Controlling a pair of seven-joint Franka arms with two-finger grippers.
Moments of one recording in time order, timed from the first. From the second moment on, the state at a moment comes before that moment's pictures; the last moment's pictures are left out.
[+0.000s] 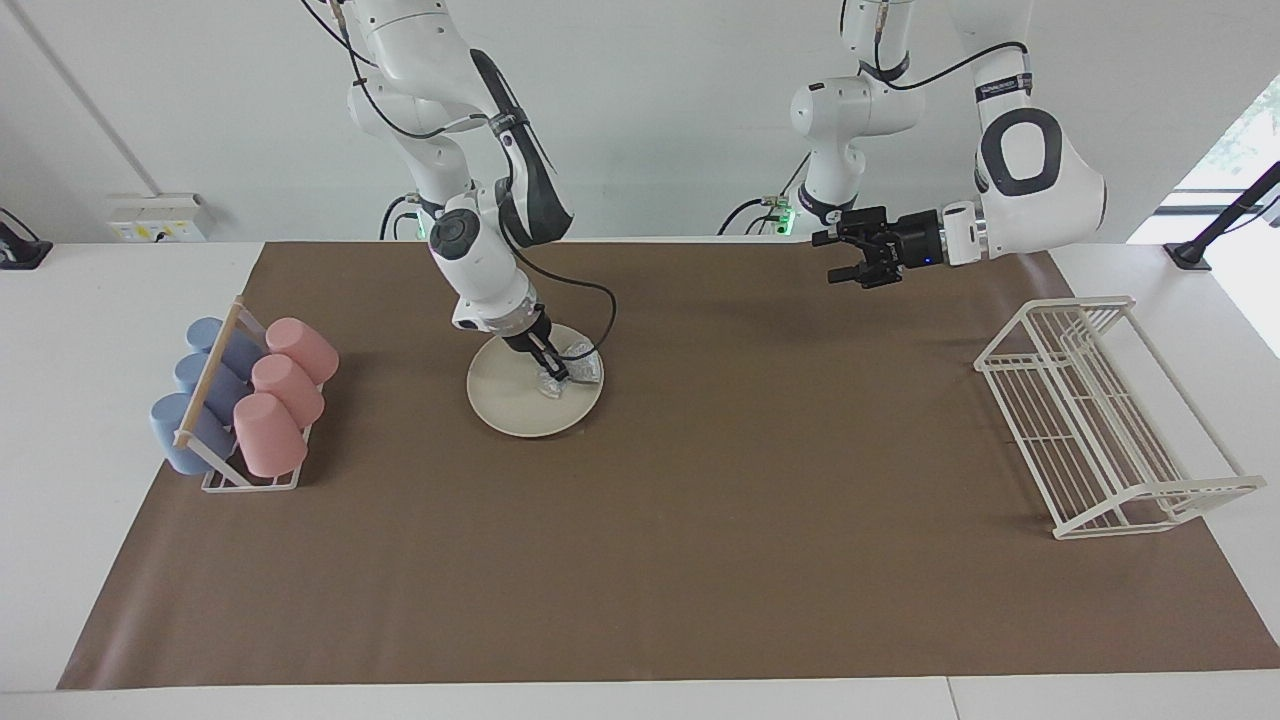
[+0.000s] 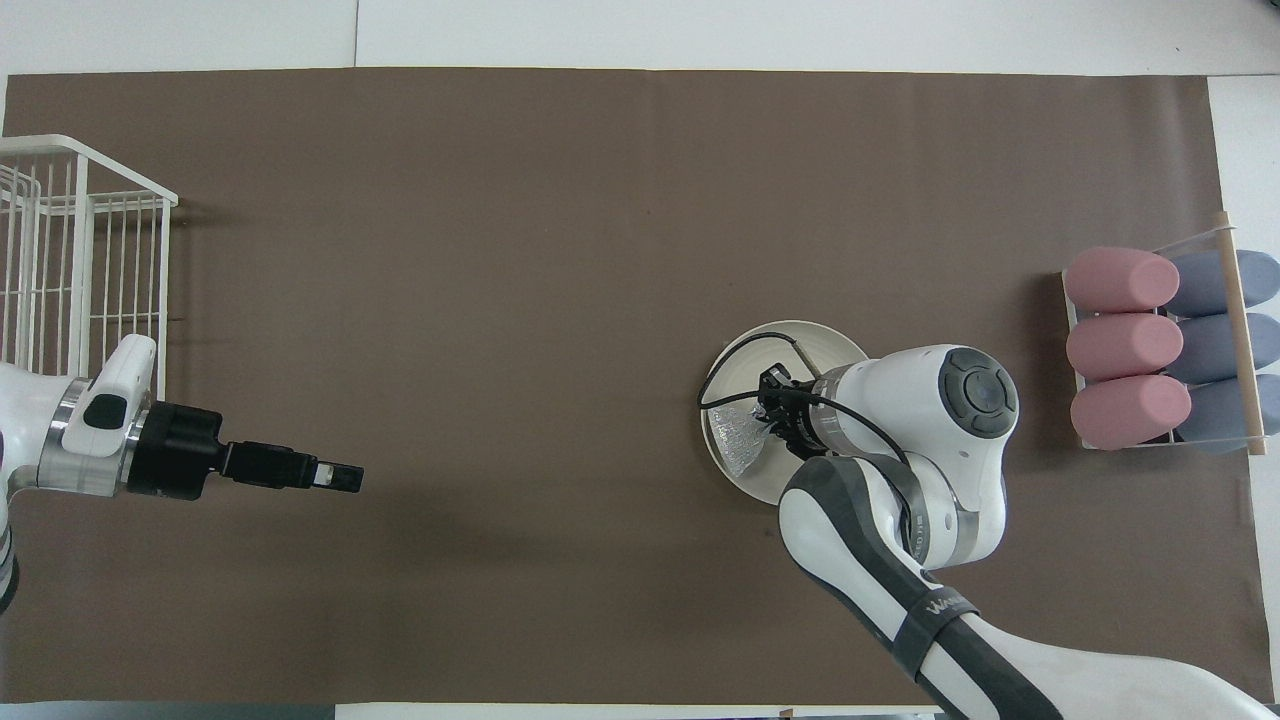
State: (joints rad) left arm 0.04 -0.18 0.03 -2.30 -0.91 1.58 0.53; right arm 0.07 0.11 0.31 -2.34 0.40 2.50 1.05
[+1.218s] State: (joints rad) left arm -0.08 -0.17 -0.01 -2.27 -0.65 1.93 0.19; right arm 0.14 0.11 0.32 -2.36 0.40 2.57 1.06
